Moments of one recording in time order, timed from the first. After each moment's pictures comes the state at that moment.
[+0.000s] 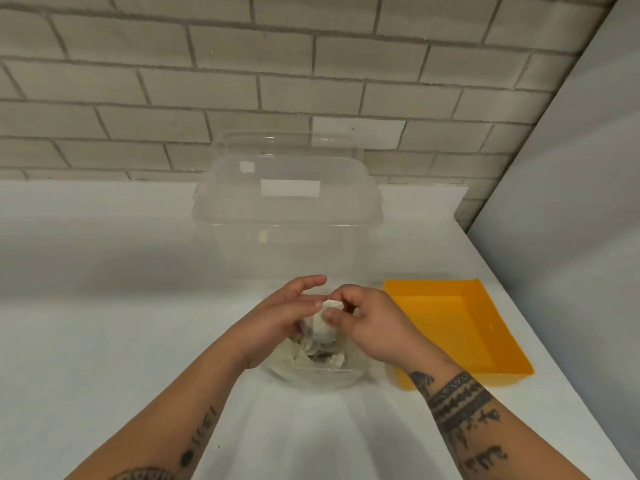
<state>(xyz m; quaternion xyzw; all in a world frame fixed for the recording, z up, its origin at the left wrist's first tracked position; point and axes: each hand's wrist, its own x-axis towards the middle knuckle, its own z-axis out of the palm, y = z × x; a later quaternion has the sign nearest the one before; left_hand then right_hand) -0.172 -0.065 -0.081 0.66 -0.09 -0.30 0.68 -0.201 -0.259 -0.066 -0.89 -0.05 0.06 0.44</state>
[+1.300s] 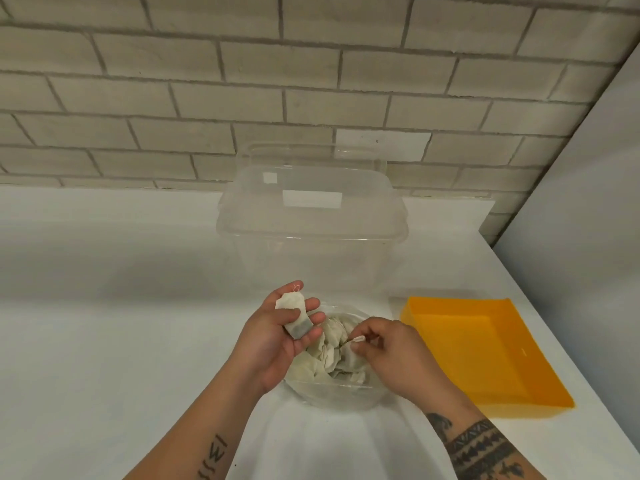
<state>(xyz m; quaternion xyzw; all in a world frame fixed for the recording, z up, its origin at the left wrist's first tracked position) -0.172 -0.054 -0.093 0.44 0.15 -0.18 0.87 -0.201 -0.260 -0.105 -0.92 0.03 0.05 0.38</state>
